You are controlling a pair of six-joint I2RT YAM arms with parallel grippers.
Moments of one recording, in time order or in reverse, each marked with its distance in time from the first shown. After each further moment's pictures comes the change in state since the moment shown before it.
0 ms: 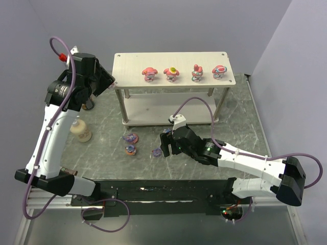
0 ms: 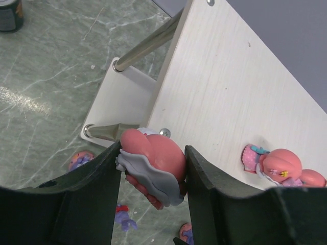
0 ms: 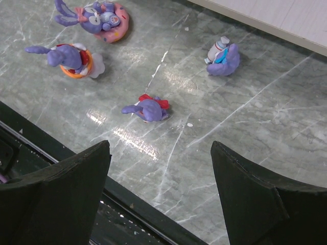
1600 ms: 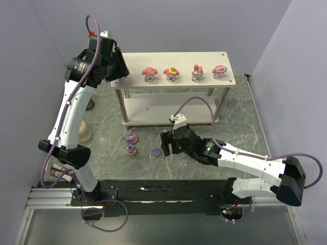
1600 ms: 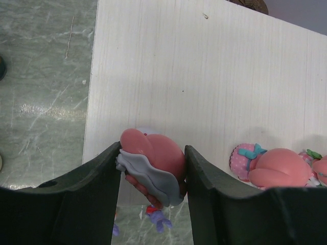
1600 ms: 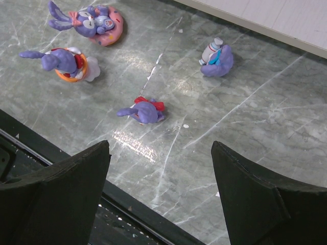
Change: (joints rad) left arm -0.053 0.353 0.435 -0.138 0.105 0.316; right arm -0.007 0.000 -0.001 -0.002 0.020 0.007
